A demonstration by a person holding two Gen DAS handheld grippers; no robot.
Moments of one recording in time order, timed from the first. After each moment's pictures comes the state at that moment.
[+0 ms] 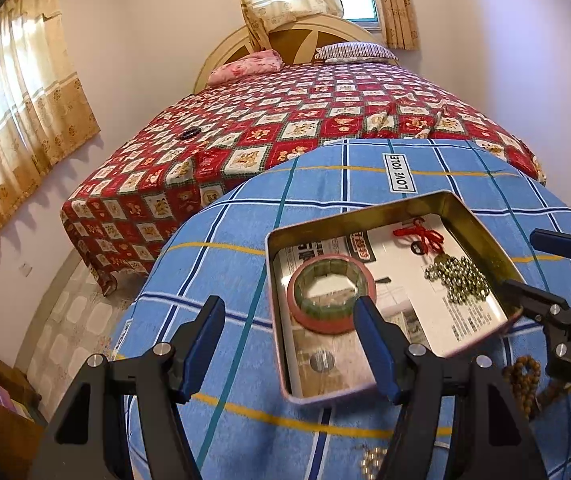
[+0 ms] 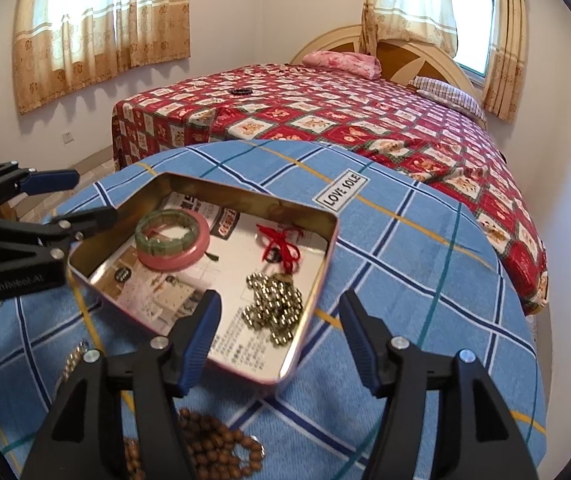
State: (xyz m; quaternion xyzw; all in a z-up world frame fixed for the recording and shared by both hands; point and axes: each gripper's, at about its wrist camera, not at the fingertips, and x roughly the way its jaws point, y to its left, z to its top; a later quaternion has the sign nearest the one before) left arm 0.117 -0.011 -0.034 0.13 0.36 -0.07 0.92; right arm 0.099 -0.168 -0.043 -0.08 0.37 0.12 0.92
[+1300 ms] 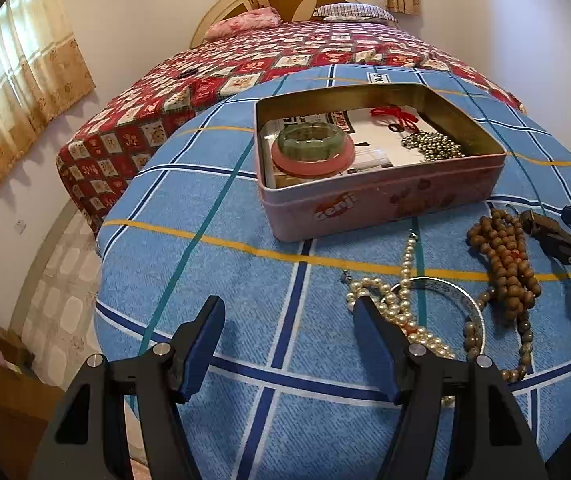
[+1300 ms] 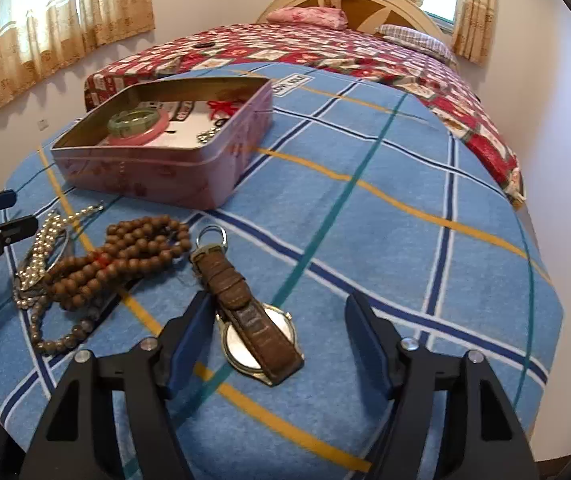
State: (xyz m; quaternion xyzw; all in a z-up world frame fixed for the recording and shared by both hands) left arm 0.042 0.007 -0.090 0.11 0.43 -0.07 0.89; right arm 0.029 -0.223 -0.092 -0.05 0.44 0.06 0.89
